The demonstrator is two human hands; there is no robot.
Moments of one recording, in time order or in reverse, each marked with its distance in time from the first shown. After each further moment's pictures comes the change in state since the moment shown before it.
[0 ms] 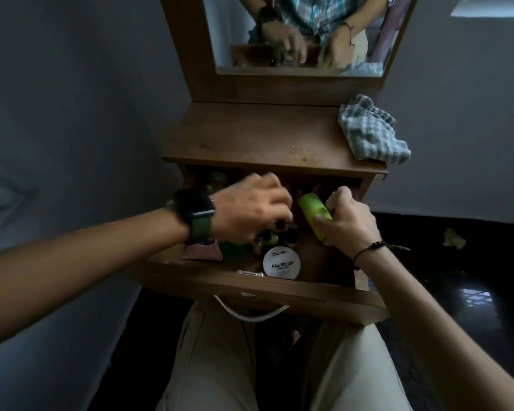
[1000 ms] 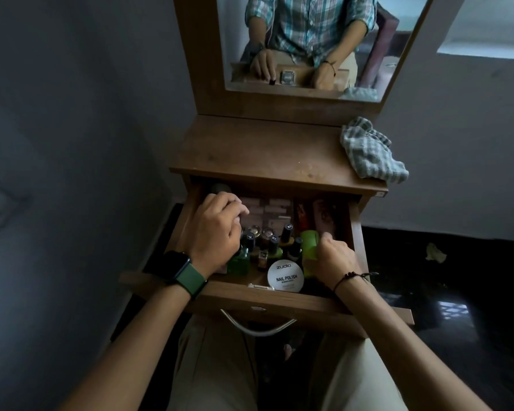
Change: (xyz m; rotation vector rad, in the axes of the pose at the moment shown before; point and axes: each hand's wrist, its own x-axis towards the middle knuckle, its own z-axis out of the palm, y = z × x) left_hand -0.050 0.011 0.045 -0.234 0.446 -0.881; right_hand -0.011 0.001 0.042 -0.314 -0.141 0.073
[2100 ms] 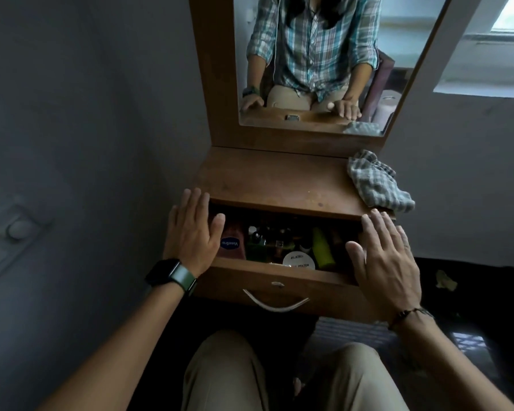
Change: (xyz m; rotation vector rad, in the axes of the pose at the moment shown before) left_hand 0.018 -0.058 -0.014 0.210 -0.048 -0.286; right_hand 0.011 0.041 -0.020 -0.189 0.736 -0.299
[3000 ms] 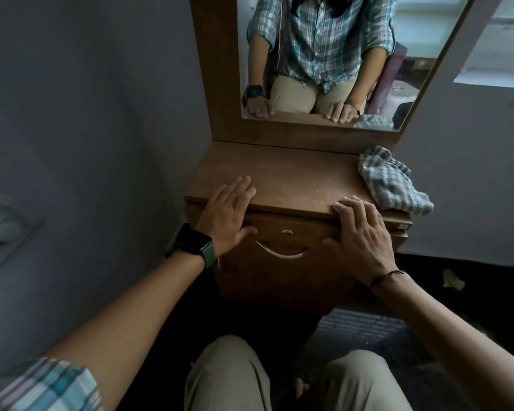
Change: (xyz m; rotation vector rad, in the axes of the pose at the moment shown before) left_hand 0.050 0.016 0.031 0.164 -0.046 0.449; right_hand 0.057 -0.007 0.048 0.021 0.126 -0.300
